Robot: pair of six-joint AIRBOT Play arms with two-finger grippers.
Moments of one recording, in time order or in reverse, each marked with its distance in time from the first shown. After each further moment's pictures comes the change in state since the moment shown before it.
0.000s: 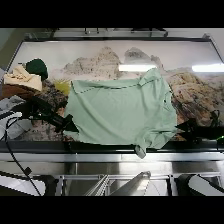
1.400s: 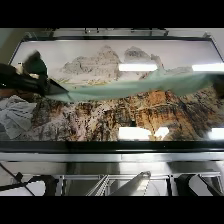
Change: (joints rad) left arm 0.087 0.283 0.446 -0.418 0.275 0.086; right arm -0.010 0.233 0.378 0.940 0.414 -0.414
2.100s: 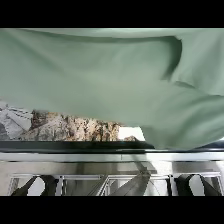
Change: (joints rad) left arm 0.346 0.489 0.525 -0.083 -0.125 -0.071; right arm -0.107 0.237 0.468 0.223 -0.051 -0.283
